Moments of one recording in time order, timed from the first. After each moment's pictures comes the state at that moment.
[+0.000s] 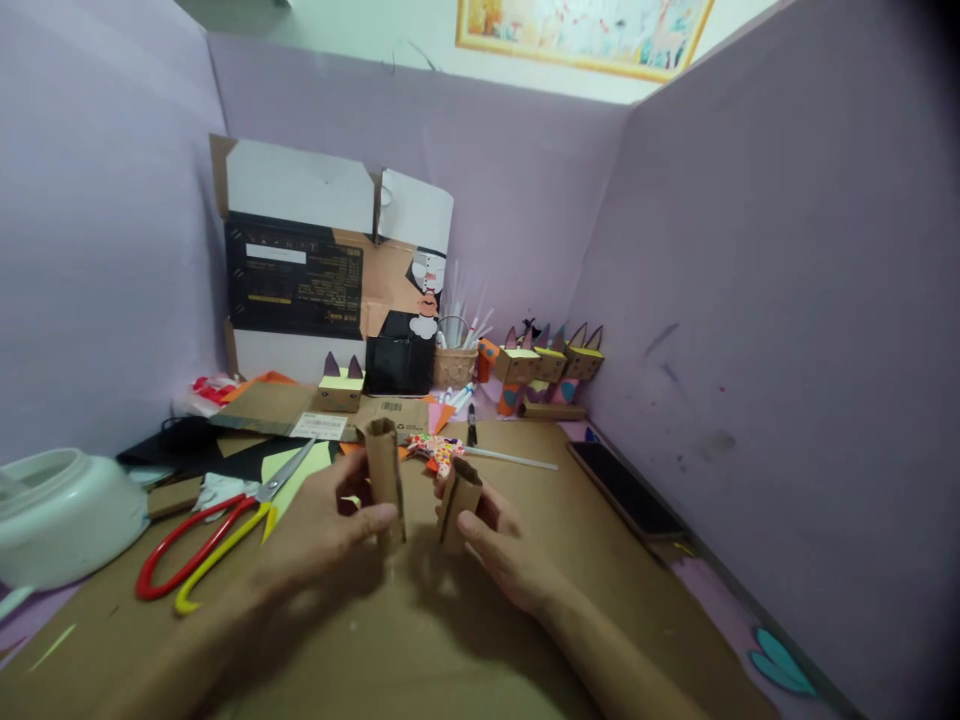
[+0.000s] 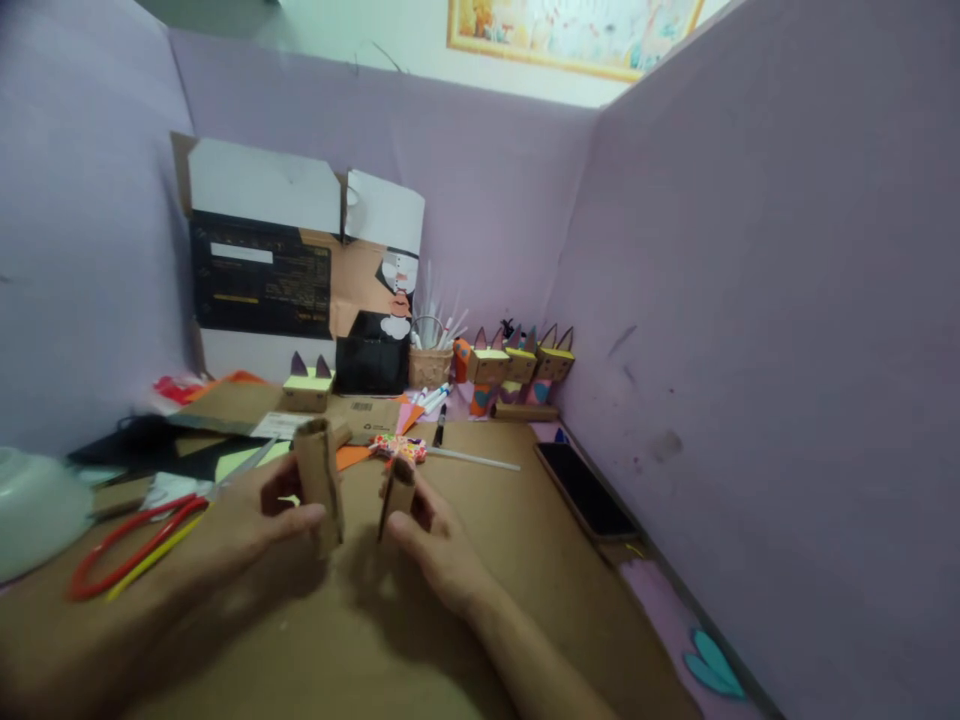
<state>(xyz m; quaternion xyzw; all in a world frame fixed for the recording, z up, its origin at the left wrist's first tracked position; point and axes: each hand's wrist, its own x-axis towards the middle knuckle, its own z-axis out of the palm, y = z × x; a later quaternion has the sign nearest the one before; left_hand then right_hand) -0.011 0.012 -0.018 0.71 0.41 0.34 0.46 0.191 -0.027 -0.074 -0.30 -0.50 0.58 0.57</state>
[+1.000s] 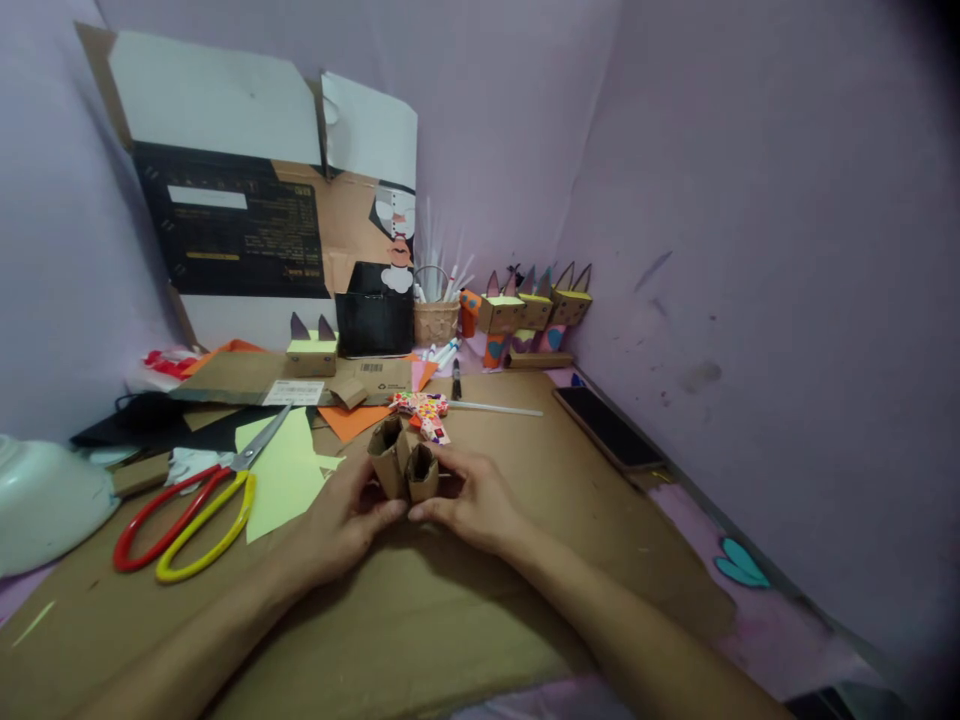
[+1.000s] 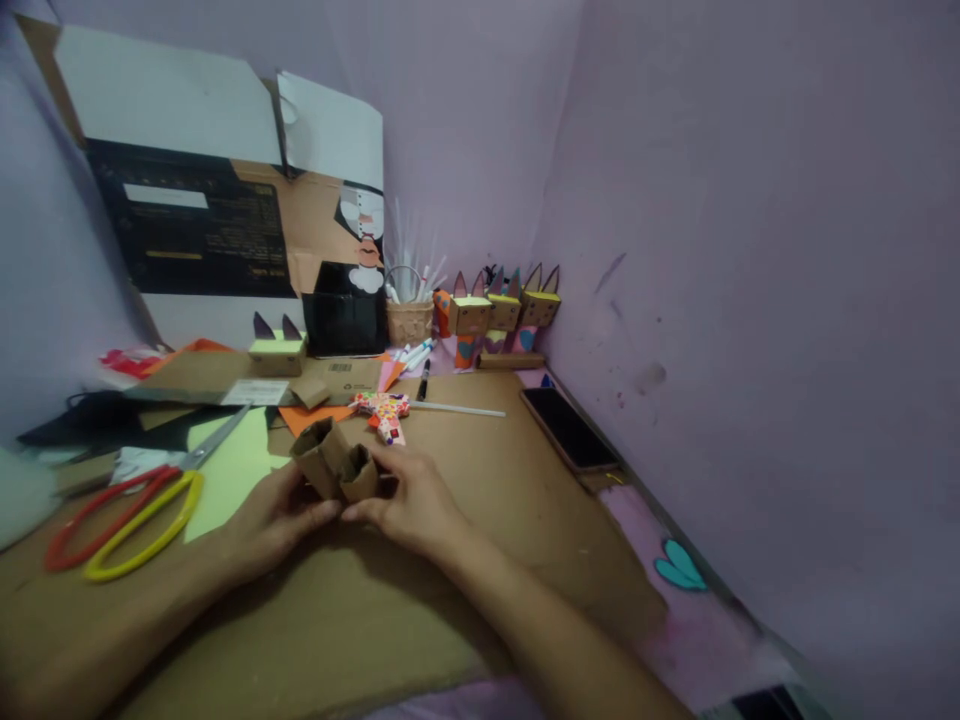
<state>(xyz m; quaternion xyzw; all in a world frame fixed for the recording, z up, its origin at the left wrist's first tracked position) 0.006 0.006 -0.070 0.76 0.36 0.30 0.45 0.188 -0.025 -0.085 -0.42 -0.66 0.37 0.50</state>
